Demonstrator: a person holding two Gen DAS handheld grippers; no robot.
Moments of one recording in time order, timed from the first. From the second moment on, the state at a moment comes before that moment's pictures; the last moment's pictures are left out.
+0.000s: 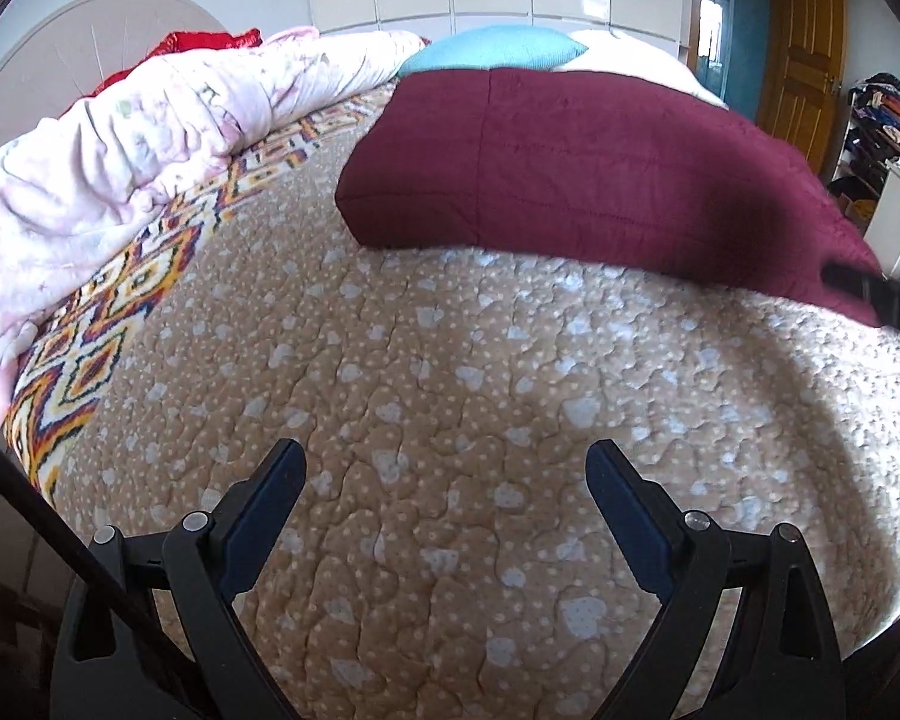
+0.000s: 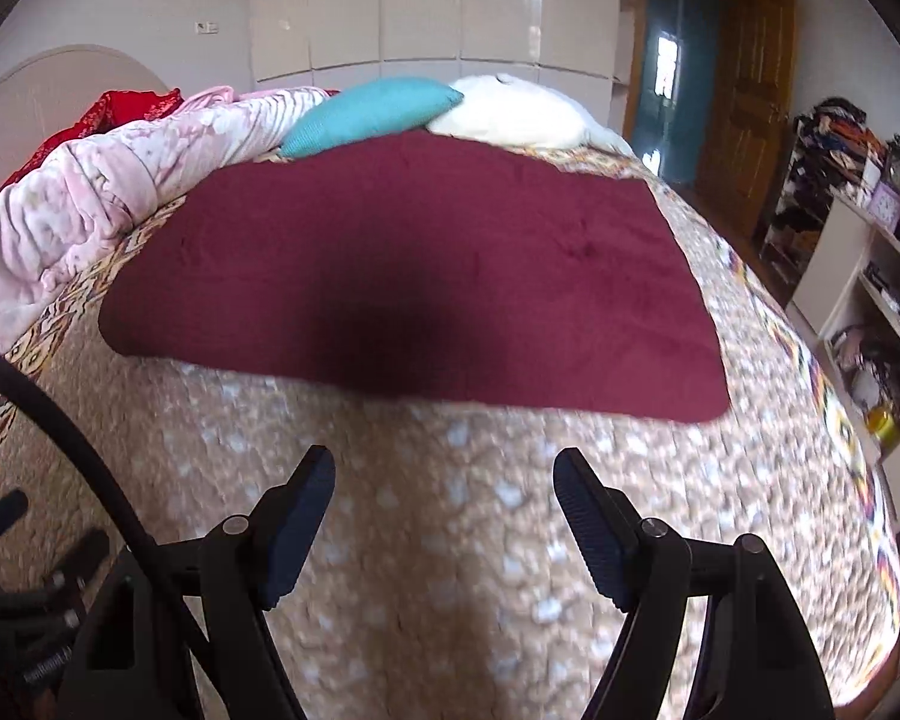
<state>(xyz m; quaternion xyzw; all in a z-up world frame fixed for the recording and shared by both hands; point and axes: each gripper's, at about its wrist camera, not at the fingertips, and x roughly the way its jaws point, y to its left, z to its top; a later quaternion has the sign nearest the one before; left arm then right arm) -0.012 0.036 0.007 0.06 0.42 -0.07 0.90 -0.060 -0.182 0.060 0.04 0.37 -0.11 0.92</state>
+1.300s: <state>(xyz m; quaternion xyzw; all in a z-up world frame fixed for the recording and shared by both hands) 0.016 0.047 -0.036 0.03 0.46 -0.07 0.88 0.127 -0.156 0.027 -0.02 0.43 -0.12 0.89</state>
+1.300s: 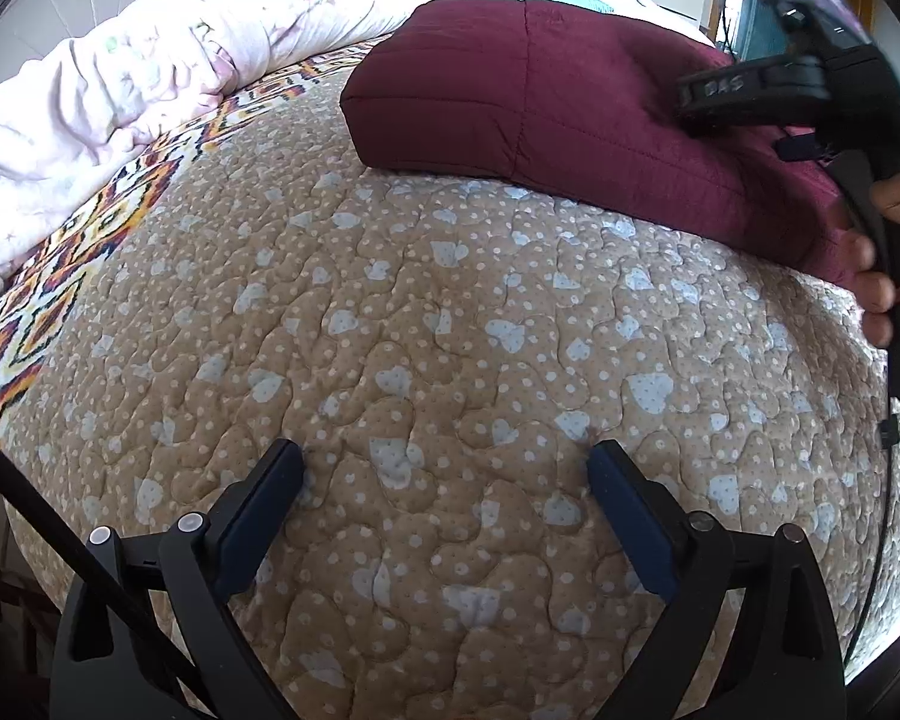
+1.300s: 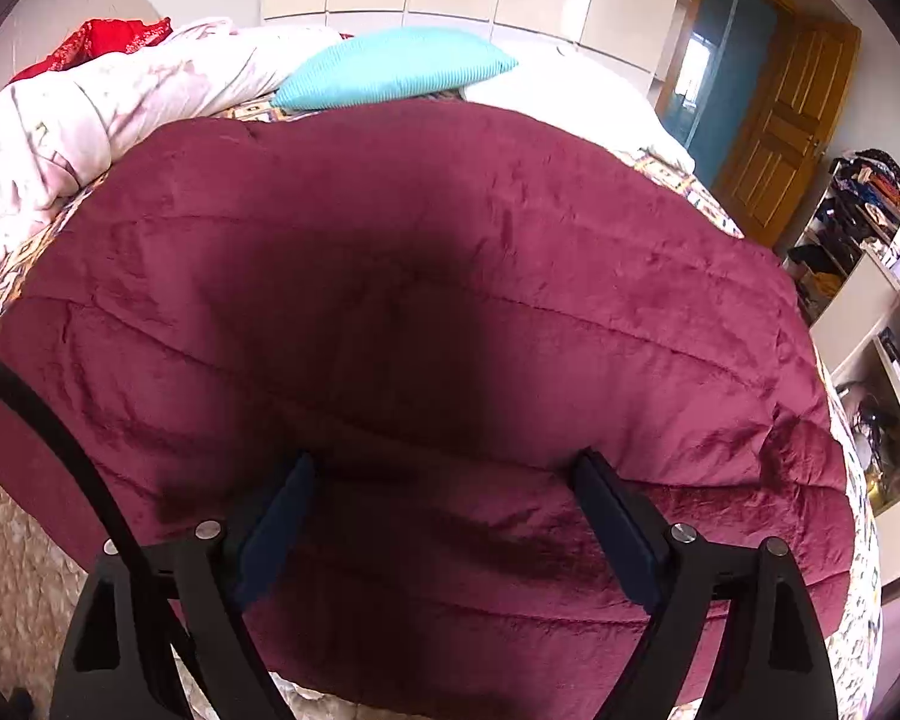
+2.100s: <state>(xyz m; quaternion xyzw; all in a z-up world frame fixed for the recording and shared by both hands) 0.064 0.082 0.025 0.02 0.45 -0.09 0.89 -0.072 -0.358 0.046 0.19 0.39 -0.17 0.88</state>
